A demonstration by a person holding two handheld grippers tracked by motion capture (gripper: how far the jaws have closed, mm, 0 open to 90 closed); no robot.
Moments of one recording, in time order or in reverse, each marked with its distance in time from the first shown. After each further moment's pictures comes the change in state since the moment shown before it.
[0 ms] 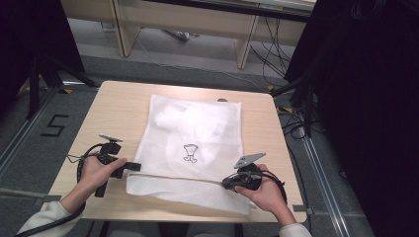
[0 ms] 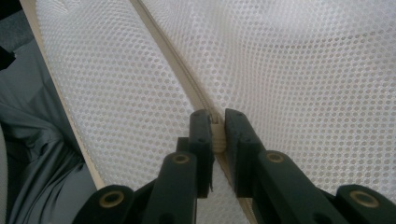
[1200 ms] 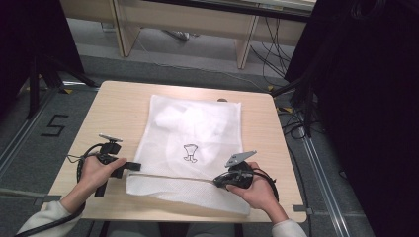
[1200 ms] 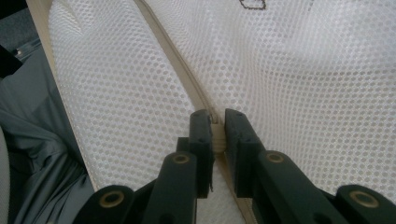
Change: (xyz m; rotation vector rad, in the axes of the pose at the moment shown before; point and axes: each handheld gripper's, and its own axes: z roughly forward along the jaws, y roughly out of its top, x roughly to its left) left arm 0.000 0.000 0.000 -0.006 -0.001 -0.004; right arm 0.011 0.017 0.013 -0.006 0.008 -0.032
